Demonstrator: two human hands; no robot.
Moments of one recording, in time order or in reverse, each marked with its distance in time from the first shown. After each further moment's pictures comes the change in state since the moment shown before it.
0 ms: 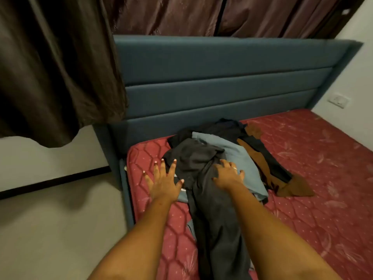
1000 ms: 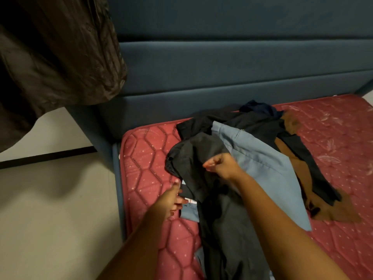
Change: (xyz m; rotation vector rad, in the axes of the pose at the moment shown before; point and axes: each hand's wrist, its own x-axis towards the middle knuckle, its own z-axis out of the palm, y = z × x) left_hand 0.172 -0.057 0.117 -1.203 -0.734 -0.684; right_hand 0.219 -0.053 0.050 0.646 -0.229 -0.095
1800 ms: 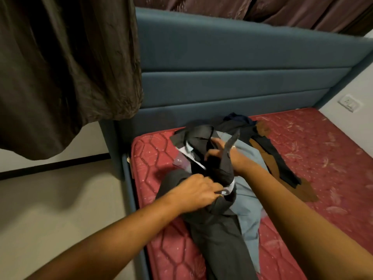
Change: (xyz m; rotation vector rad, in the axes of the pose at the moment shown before) left_hand -0.221 -0.010 0.030 1.718 0.156 1.887; right_hand -0.160 -0.075 -0.034 -0.569 -0.007 -0.228
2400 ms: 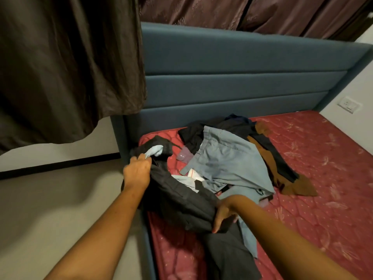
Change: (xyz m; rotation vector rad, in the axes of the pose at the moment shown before) left_hand -0.124 -0.001 -0.008 0.174 -0.234 -1.251; right_hand -0.109 -0.004 0.117 0.026 -0.880 0.433
